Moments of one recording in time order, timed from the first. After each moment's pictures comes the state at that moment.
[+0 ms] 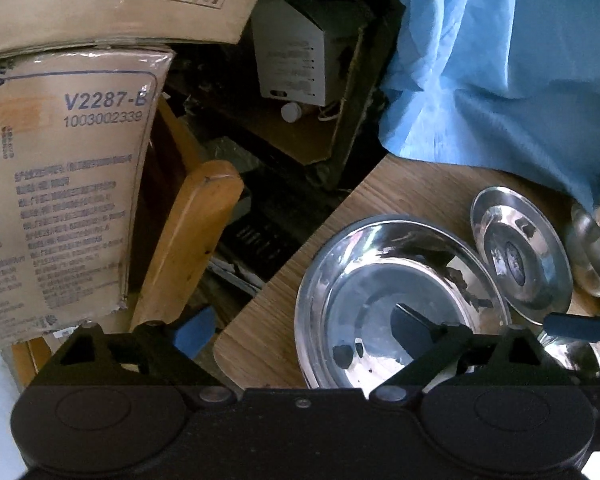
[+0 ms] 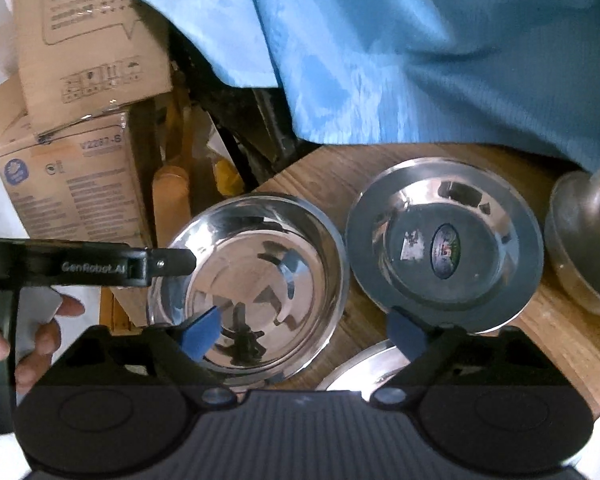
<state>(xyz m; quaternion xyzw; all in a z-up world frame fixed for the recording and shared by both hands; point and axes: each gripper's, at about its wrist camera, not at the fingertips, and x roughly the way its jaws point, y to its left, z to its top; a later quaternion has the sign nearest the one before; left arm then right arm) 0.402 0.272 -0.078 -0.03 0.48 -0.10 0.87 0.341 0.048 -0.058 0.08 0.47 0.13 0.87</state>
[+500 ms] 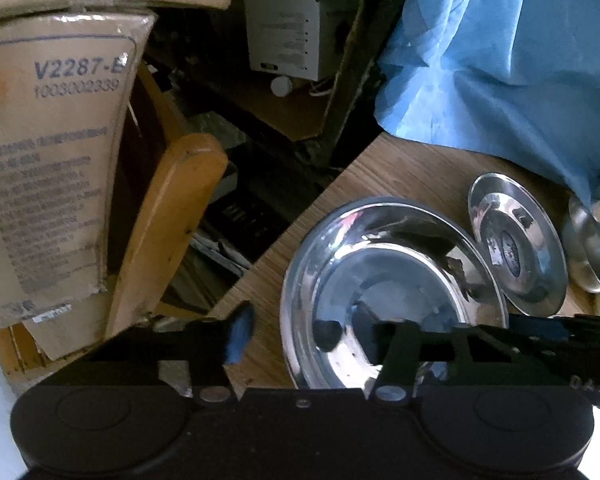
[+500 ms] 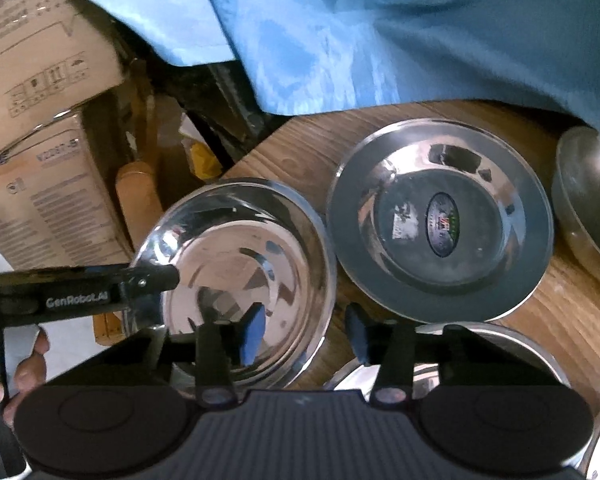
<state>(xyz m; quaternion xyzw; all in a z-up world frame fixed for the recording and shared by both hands) 0.412 0.268 -0.089 -0.05 0.52 -0.11 0.85 0.364 0.046 -0.076 0.12 0.52 0.09 0.84</state>
